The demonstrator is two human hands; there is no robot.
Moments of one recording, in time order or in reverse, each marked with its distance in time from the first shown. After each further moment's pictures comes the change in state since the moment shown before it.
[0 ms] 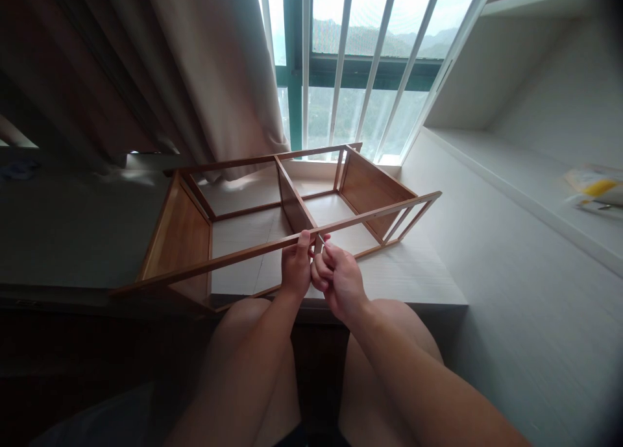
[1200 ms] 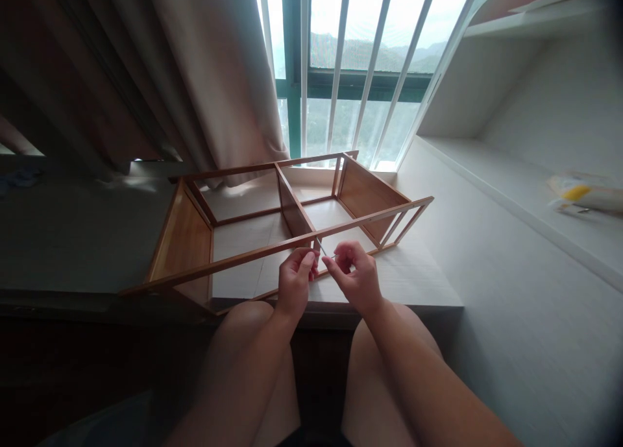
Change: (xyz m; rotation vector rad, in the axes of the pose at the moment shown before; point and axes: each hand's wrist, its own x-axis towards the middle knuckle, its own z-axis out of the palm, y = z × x) left_hand -0.025 0.007 -0.009 -0.067 -0.074 -0.031; right_hand -0.005 -0.015 -0.045 -0.913 0.104 -0.569
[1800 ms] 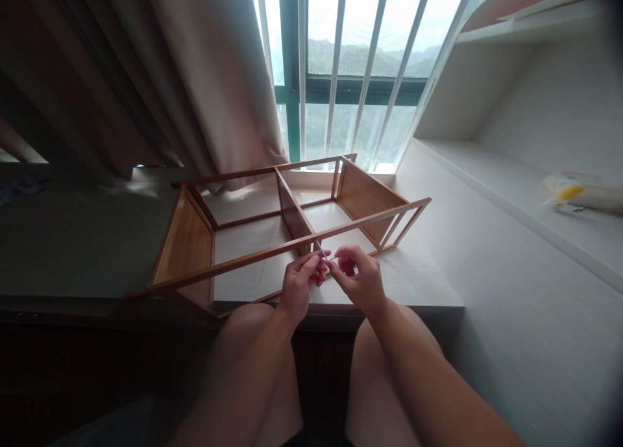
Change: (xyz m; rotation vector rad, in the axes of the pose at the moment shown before) left_hand -0.001 0.001 0.002 -0.261 -0.174 -0.163; right_hand 0.000 0.001 -0.007 -0.068 0.008 -0.119
